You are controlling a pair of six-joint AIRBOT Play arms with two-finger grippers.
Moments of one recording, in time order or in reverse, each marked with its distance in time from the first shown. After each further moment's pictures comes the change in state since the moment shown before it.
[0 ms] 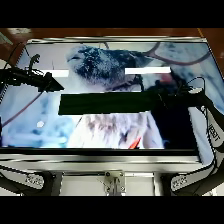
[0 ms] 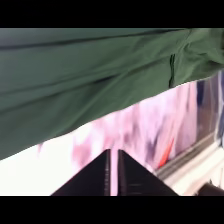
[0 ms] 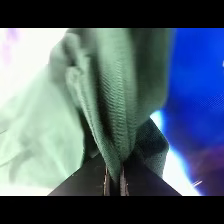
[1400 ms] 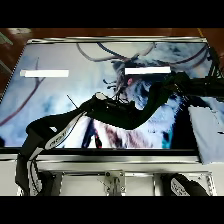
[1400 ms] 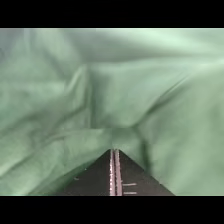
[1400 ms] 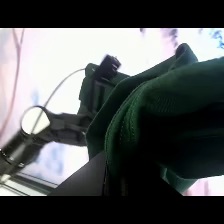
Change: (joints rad) left arm -0.773 -0.381 0.001 -0.618 0.479 0.064; right arm 0.061 0.642 0.000 -0.133 0.274 0.150
